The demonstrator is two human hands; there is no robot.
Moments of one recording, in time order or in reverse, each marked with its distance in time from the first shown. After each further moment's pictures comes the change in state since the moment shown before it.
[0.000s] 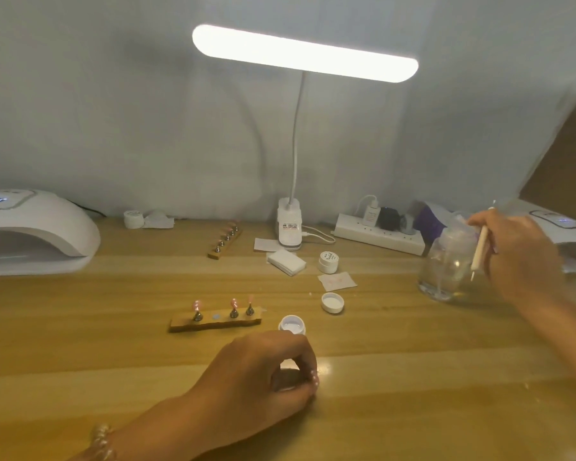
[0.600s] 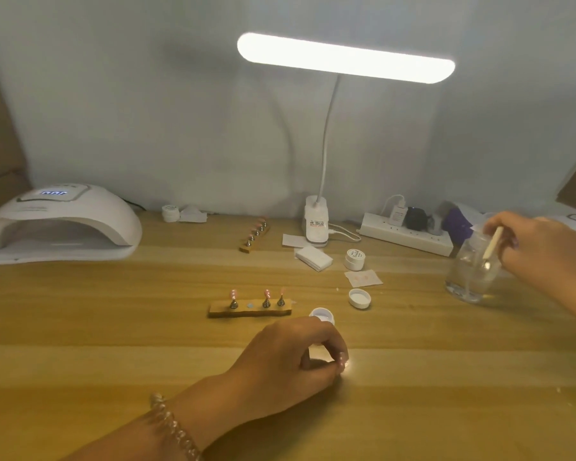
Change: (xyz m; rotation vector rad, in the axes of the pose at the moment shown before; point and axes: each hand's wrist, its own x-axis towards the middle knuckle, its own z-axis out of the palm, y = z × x) left_hand -0.001 -0.002 0.003 -0.092 0.036 -0.025; right_hand 0.017 -0.014 -0.011 -0.015 -0.264 0.088
